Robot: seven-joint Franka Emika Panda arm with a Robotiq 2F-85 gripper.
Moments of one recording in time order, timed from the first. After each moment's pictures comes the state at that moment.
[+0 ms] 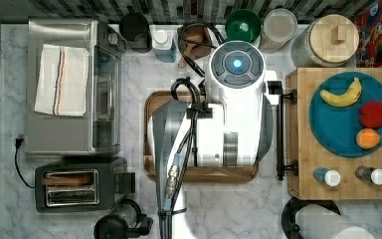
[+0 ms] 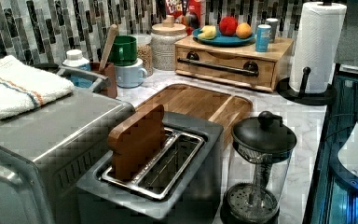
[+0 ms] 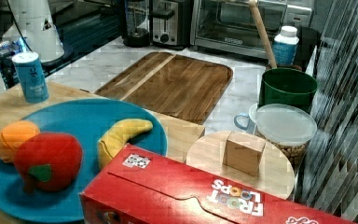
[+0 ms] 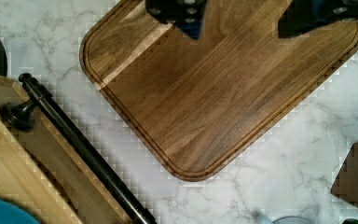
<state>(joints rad) -0.04 0.05 0.01 -1.86 -0.06 0.26 -0.07</state>
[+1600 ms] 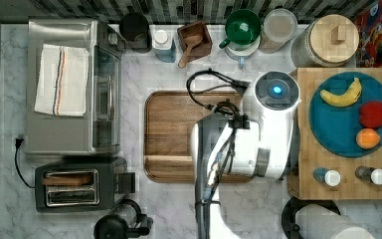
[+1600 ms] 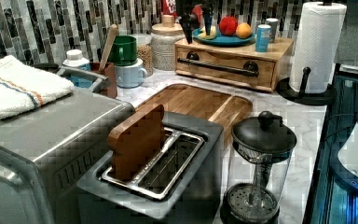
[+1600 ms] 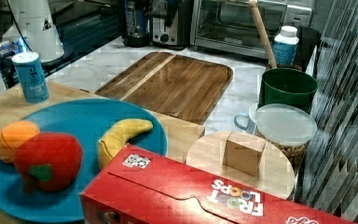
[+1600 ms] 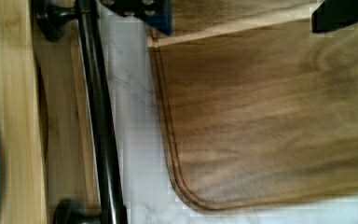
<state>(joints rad) -0.14 0.05 -0.05 -2.08 -0.07 0.41 -0.77</state>
